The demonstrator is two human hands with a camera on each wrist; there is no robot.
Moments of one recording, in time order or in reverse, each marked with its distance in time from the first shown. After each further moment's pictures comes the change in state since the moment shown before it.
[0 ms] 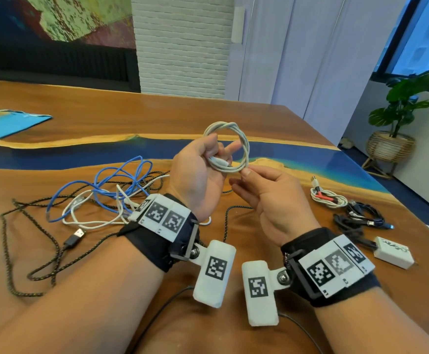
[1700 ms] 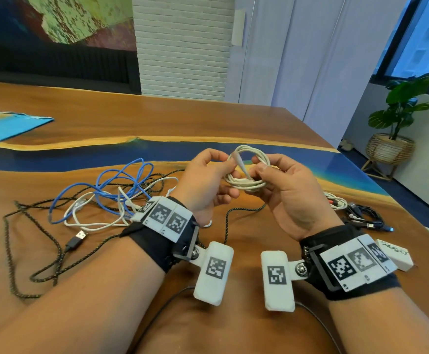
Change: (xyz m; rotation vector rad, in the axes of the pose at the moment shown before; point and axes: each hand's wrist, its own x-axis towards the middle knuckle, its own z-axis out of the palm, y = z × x) left_hand 0.004 -0.007 -0.010 0.541 -0.021 -0.097; right_hand -0.003 -0.029 -0.017 -0.004 -0.144 -0.049
